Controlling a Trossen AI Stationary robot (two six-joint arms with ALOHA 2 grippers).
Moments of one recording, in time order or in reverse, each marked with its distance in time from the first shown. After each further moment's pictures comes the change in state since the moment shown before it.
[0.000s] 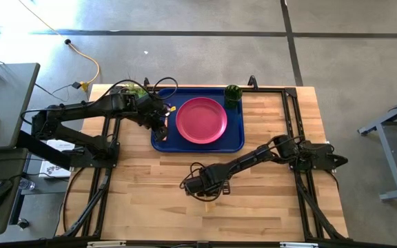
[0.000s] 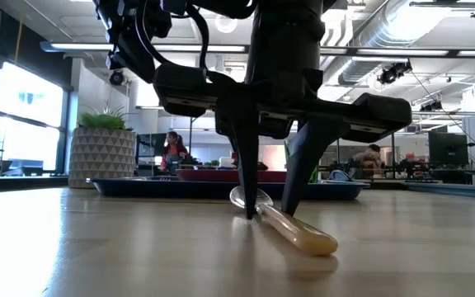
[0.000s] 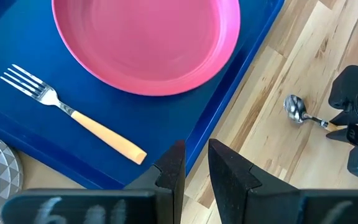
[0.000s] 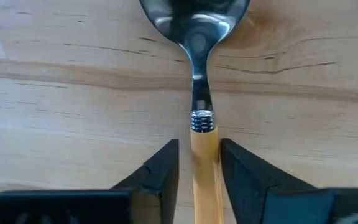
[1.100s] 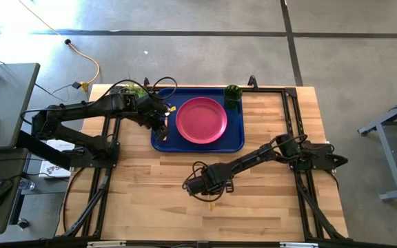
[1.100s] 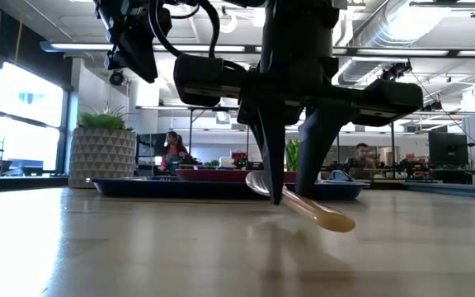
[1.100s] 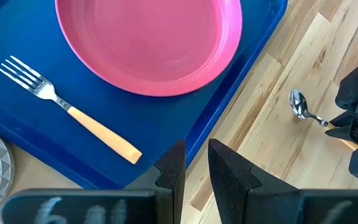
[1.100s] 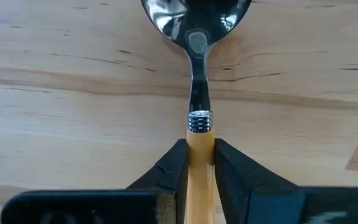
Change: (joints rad) left arm 0.000 0.000 0.000 0.007 0.000 -0.060; right arm 0.002 -0.036 0.000 -0.094 0.043 -0.019
